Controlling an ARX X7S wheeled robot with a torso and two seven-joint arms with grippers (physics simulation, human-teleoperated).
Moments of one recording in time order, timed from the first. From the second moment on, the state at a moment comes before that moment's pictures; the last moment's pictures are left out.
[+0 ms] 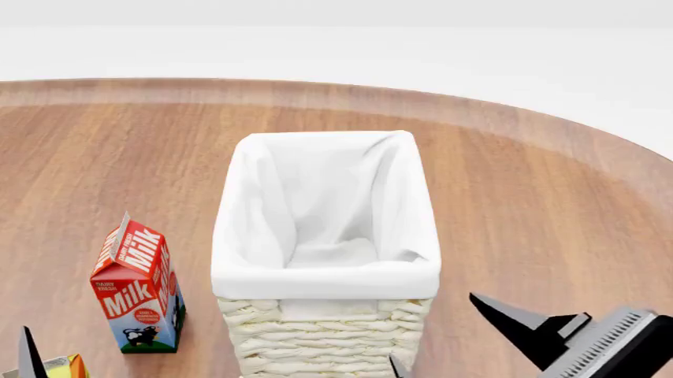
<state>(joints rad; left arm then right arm) 0.19 -0.34 0.18 0.33 -0.01 0.30 -0.51 0.11 0.83 -0.24 -0.31 0.70 0.07 -0.29</state>
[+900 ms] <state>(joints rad) 0.19 -0.35 0.20 0.33 -0.01 0.30 -0.52 -0.04 0.95 -0.32 -0.48 0.75 0.00 -0.54</state>
